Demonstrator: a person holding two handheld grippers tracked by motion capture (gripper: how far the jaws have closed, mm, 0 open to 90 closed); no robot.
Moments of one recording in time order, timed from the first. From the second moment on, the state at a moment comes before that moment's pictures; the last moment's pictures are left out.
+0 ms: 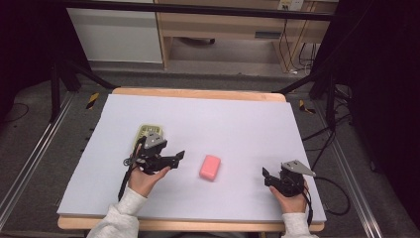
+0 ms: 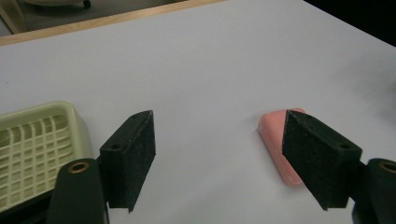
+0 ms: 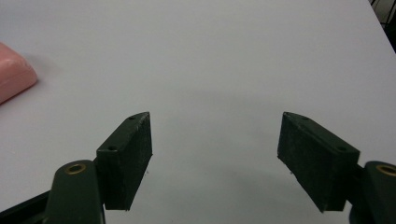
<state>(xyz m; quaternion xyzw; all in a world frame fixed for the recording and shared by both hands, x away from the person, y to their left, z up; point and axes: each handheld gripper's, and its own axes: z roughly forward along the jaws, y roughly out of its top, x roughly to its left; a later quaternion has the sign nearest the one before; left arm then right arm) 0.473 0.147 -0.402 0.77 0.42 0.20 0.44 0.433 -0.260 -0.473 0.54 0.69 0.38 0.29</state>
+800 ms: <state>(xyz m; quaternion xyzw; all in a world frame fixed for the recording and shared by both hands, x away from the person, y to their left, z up) 0.478 0.108 -0.412 0.79 0.40 0.18 0.43 0.433 -0.259 -0.474 0.54 0.70 0.38 0.29</state>
